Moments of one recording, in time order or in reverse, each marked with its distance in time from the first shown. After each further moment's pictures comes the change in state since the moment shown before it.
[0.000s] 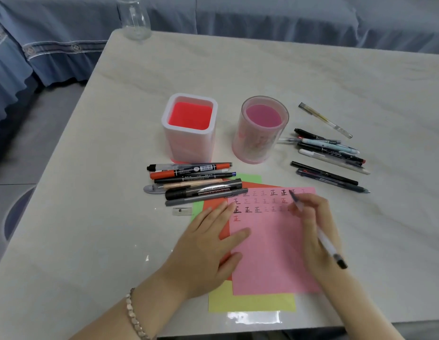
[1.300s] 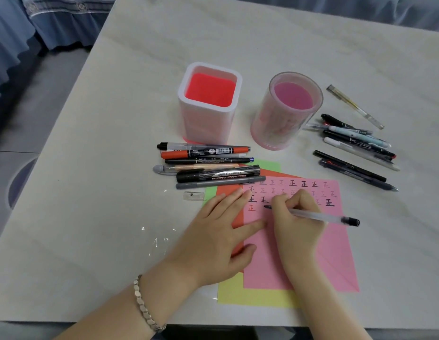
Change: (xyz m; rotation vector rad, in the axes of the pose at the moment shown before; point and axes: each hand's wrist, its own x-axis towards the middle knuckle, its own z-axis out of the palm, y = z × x) left_hand 0.002 0.000 0.001 -0.095 0.035 -0.040; right_hand -0.005 -0.035 0.064 0.242 0.299 0.174
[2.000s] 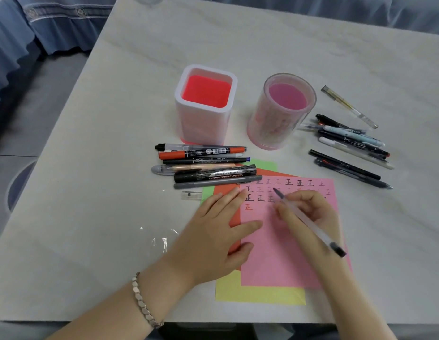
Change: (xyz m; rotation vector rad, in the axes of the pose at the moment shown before) left_hand -0.001 0.000 -0.001 -0.012 0.009 0.028; right_hand 0.010 -0.005 -0.040 0.073 -0.321 0.153
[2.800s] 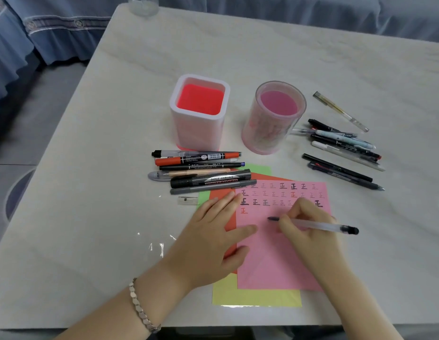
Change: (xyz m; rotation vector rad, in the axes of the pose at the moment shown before) left_hand -0.001 -0.001 0.002 -0.004 0.014 0.013; right_hand -0.001 0.007 -0.016 -0.366 -0.057 -0.200
